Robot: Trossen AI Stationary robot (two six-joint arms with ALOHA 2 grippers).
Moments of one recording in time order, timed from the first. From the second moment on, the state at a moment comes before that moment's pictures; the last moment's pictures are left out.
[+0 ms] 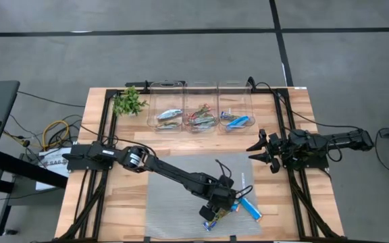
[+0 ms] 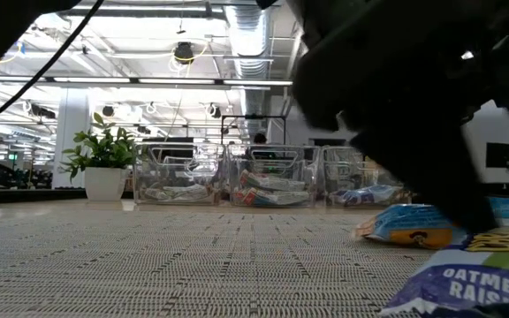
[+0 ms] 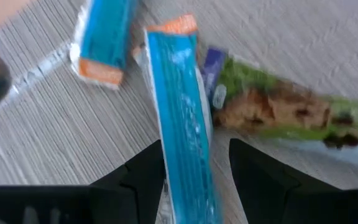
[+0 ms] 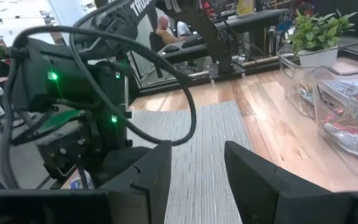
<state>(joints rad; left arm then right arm) -0.35 2.52 2.19 -0.69 0.00 0.26 0.10 0.12 0.00 0.03 -0.10 0.21</state>
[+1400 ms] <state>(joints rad) -0.23 2.32 2.36 -0.53 0.10 -0.10 0.10 0.12 0.00 0.03 -0.10 0.21</state>
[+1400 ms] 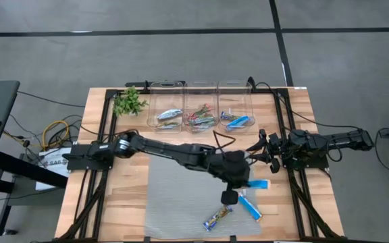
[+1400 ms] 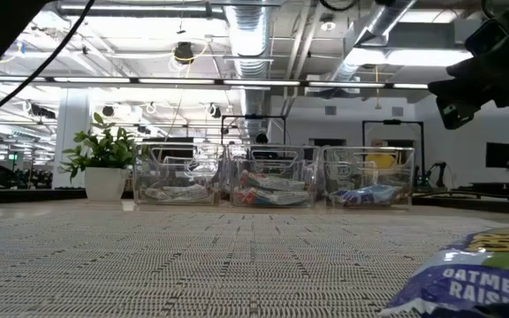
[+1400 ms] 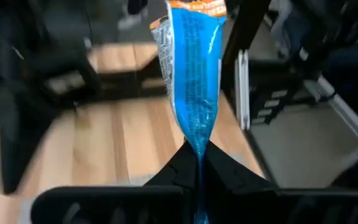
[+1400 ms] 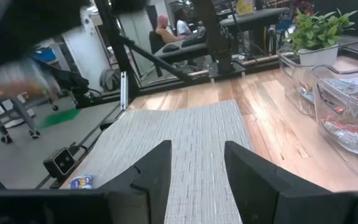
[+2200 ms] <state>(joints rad) -0.02 2.25 2.36 -0.67 0.02 -0.15 0.10 0.12 0.00 0.03 -0.10 0.21</state>
